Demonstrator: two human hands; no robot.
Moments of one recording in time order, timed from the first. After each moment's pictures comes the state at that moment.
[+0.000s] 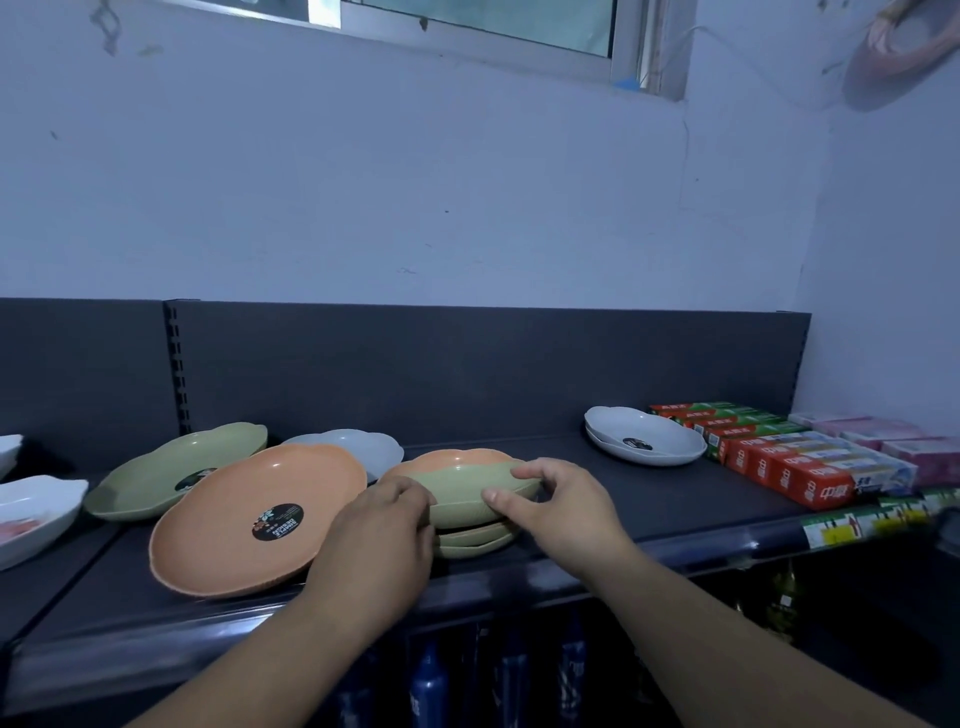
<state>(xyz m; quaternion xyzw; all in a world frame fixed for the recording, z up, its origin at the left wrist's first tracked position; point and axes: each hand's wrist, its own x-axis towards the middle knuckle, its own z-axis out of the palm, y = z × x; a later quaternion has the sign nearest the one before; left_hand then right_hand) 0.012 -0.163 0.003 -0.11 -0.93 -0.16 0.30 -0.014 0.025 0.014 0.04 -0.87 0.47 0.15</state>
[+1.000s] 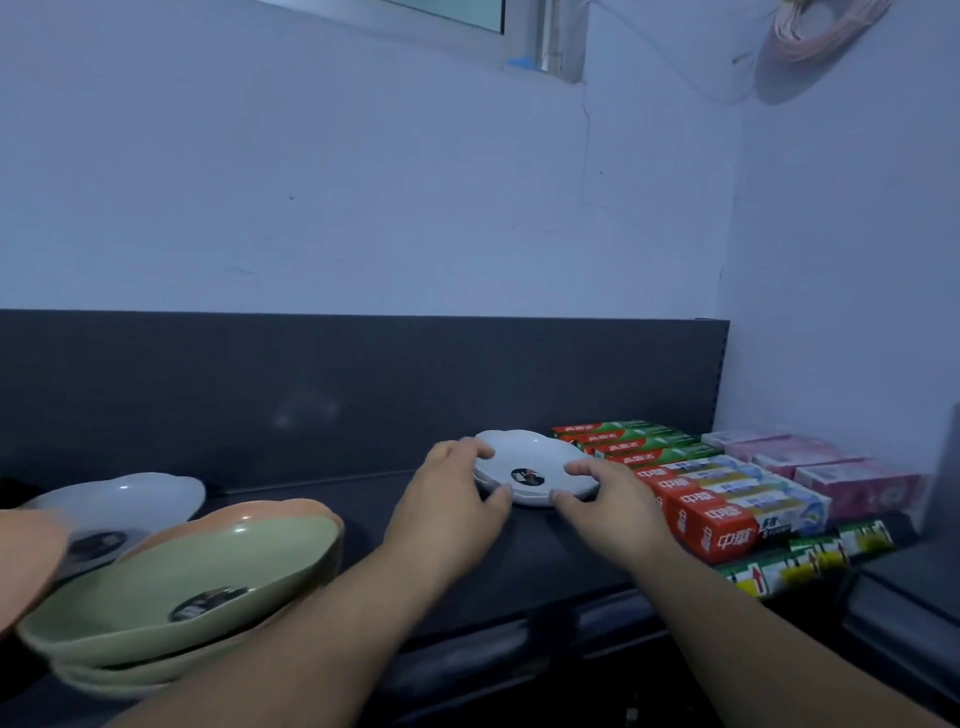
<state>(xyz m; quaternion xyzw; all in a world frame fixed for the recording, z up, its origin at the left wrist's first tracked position) -0.115 0.074 0.034 -0.13 -0.91 -0.34 0.20 -0.123 0.253 0.021 -0.04 -0.92 0.34 0.20</state>
